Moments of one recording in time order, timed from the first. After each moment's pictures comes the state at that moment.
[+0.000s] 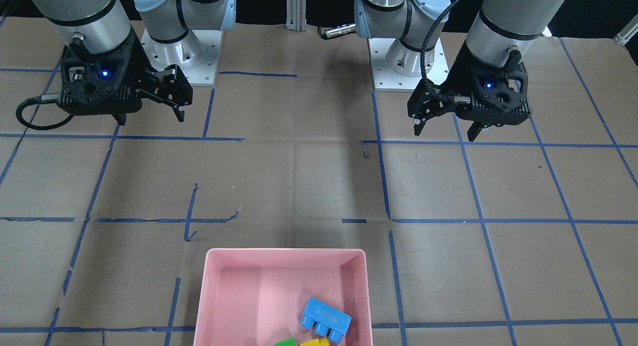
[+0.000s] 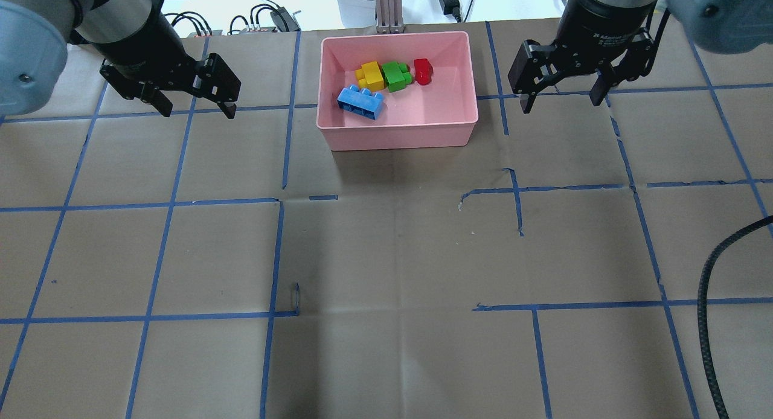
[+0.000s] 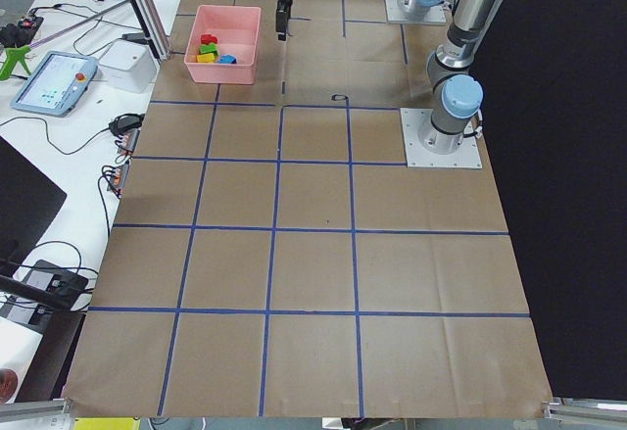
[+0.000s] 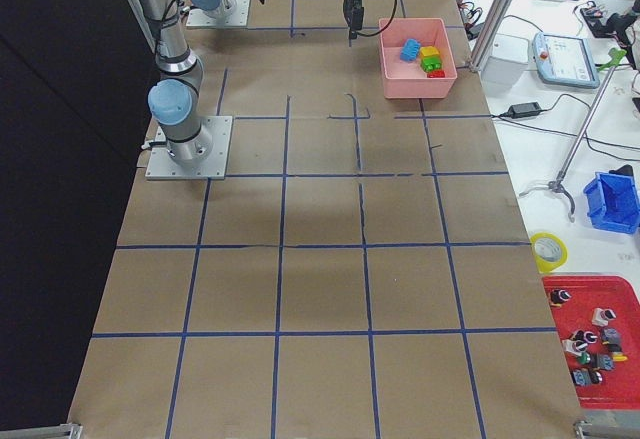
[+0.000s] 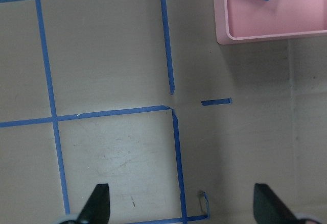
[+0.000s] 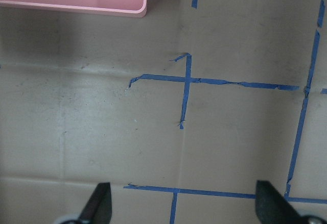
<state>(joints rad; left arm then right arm) -1.53 -1.61 -1.54 -1.50 1.55 0.14 1.60 -1.50 1.46 -1.50 -1.56 -0.06</state>
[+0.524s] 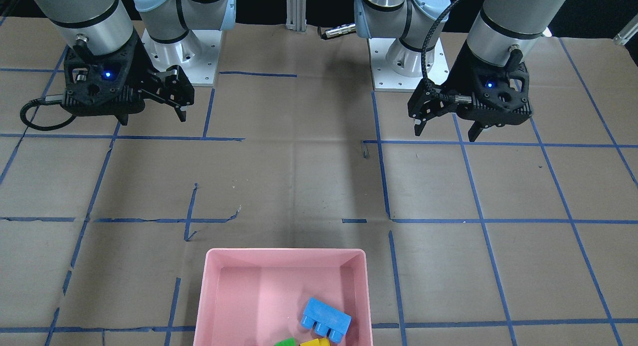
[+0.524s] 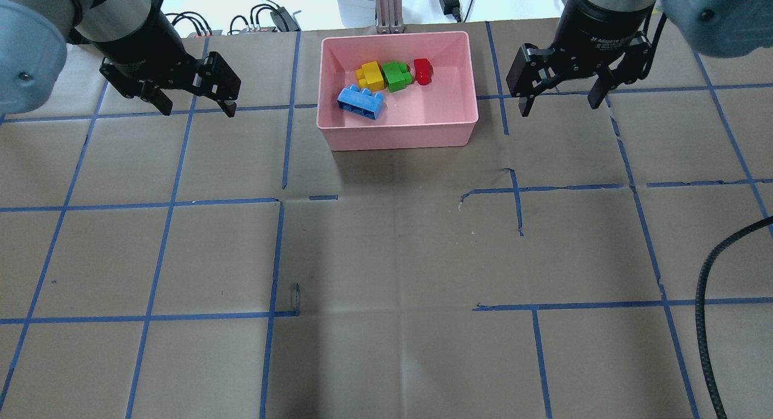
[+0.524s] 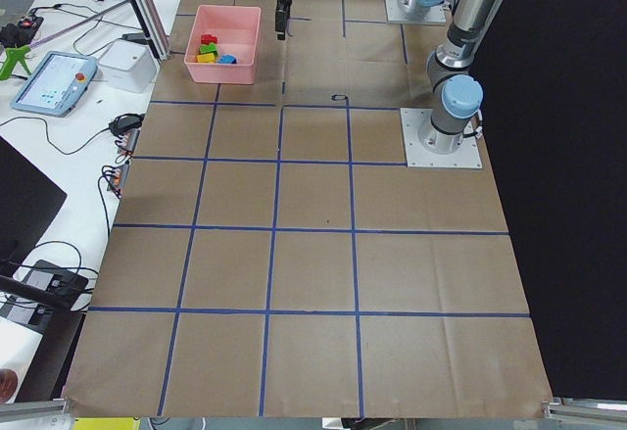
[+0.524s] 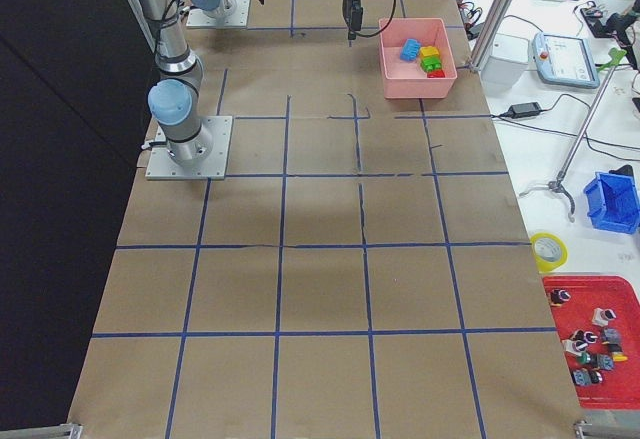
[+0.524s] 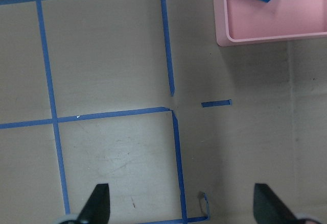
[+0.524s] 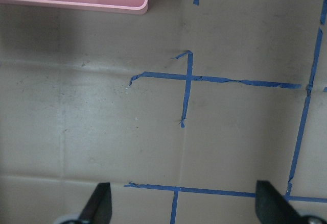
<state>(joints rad) -1.53 -1.61 -1.53 -1.50 1.54 0.14 1.60 -1.50 1.47 -1.50 -1.56 -0.06</state>
